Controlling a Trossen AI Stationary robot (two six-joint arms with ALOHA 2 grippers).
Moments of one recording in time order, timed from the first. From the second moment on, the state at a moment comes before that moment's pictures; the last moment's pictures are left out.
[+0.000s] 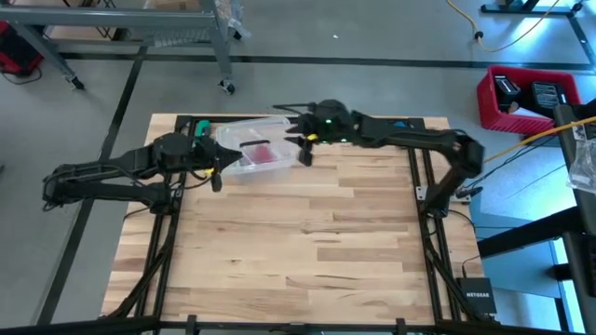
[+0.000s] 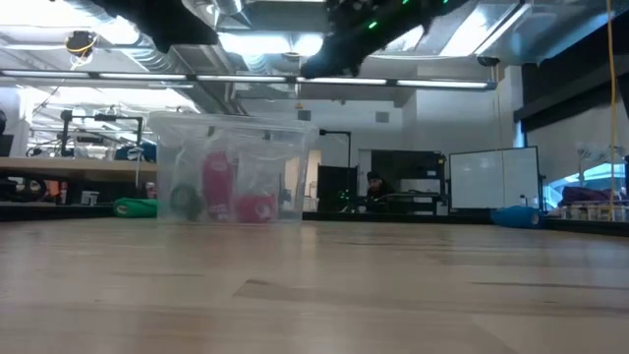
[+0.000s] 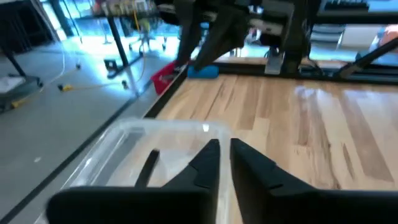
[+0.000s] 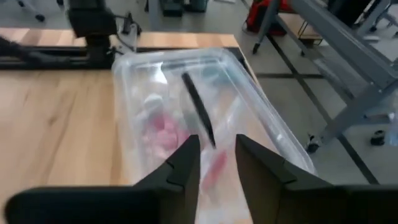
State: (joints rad) left arm 0.21 0.69 0.69 -0.27 -0.14 0.06; right arm -0.31 1.68 1.40 -0.16 -0.10 -0.19
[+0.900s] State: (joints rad) left arm 0.14 0.34 0.39 -0.03 -0.07 -0.02; right arm -0.26 0.84 0.41 0.41 -0.20 0.11
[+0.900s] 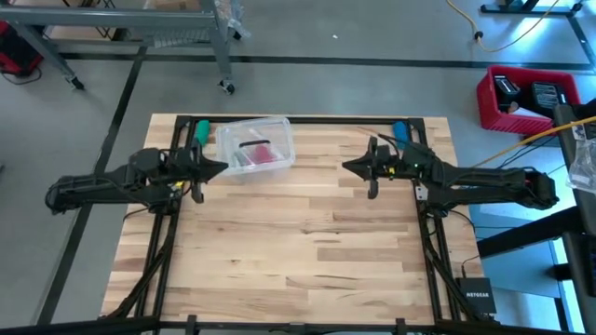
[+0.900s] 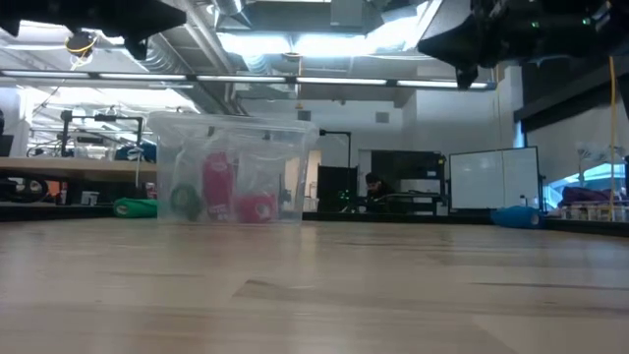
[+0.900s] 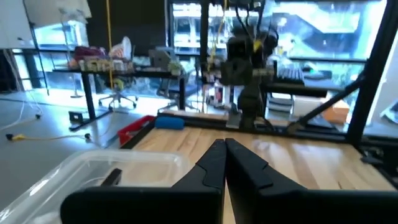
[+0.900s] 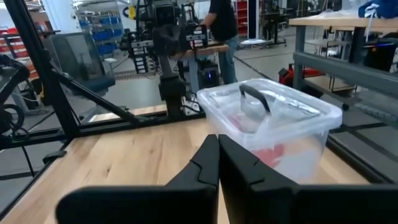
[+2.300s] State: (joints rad) left arm 0.14 0.04 0.07 0.06 -0.07 -0.12; right arm -0.43 0.69 0.01 0.71 -0.37 0.20
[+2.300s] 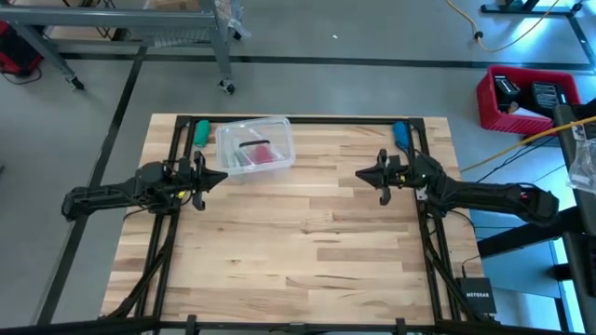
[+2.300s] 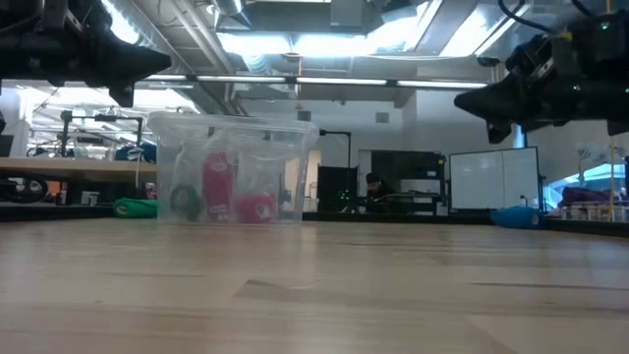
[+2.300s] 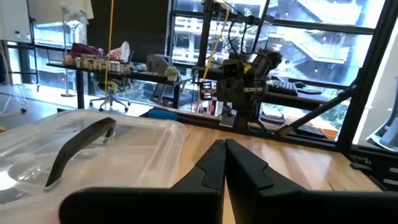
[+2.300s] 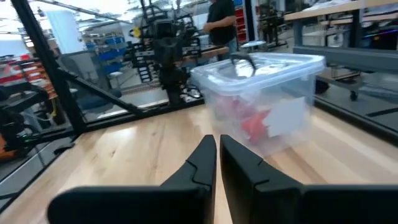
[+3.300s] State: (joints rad) left arm 0.14 0.04 0.07 0.06 -0.09 -0.11; right arm -0.27 0.36 0.01 0.34 0.05 0.39
